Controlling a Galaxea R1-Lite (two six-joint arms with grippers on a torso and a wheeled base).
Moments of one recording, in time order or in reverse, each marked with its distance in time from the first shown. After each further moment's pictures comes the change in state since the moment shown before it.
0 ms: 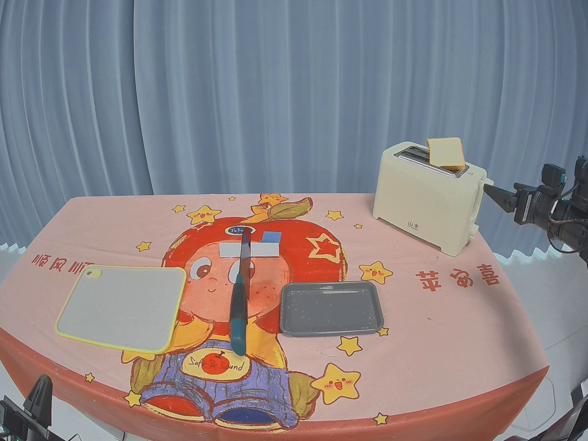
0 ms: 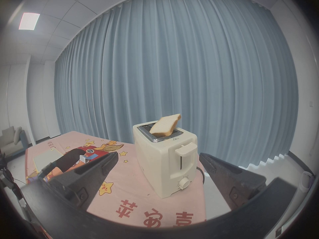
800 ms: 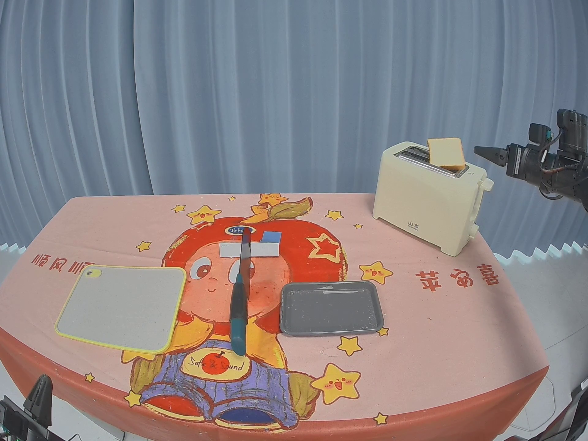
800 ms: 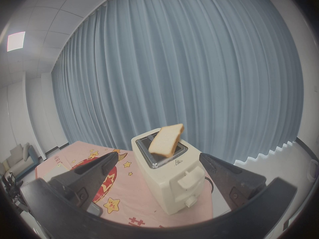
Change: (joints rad) left arm 0.000 0.000 0.000 0.000 0.000 0.000; right arm -0.013 0.143 -0.470 0.413 0.064 0.090
